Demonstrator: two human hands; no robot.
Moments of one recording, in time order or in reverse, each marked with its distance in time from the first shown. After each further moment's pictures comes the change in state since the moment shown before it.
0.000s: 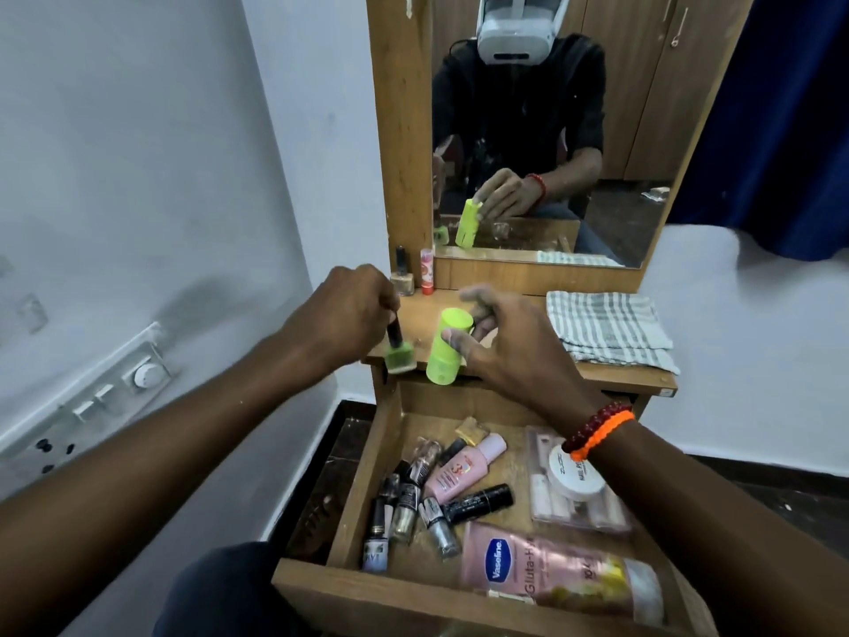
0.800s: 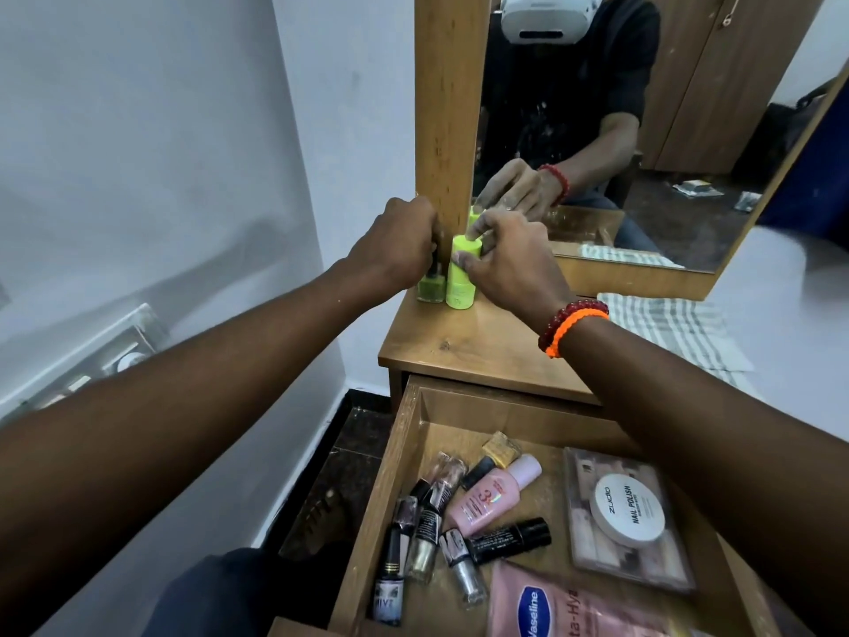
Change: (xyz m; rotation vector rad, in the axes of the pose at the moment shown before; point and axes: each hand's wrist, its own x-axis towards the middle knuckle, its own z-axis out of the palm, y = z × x) left_hand 0.110 -0.031 0.034 0.021 0.126 0.048; right_hand 0.128 0.045 0.055 -0.163 0.065 0.064
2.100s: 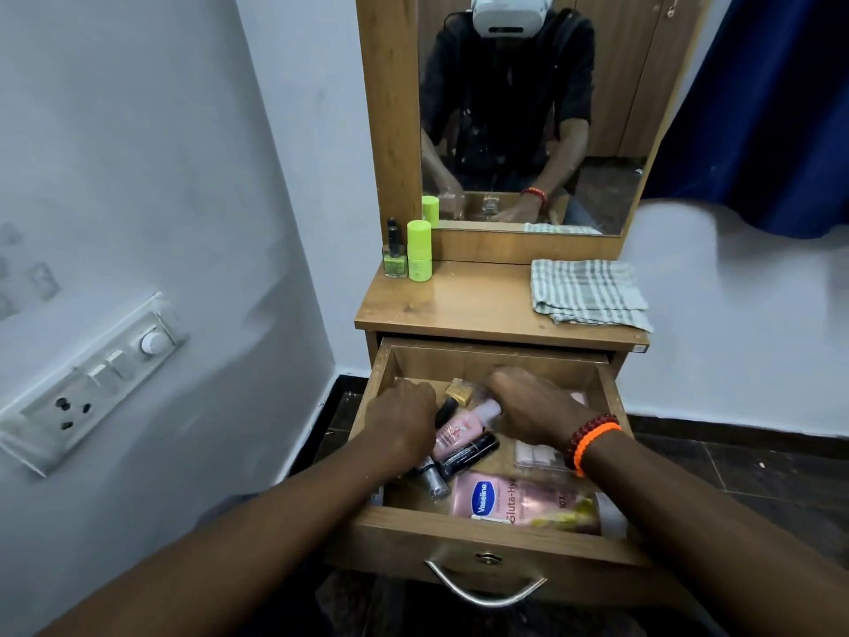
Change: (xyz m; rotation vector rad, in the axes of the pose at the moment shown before) left_hand -0.204 0.085 0.064 0.264 -0.521 -0.195; right_hand -0.198 0.056 -0.037 -0.386 -0.676 0.008
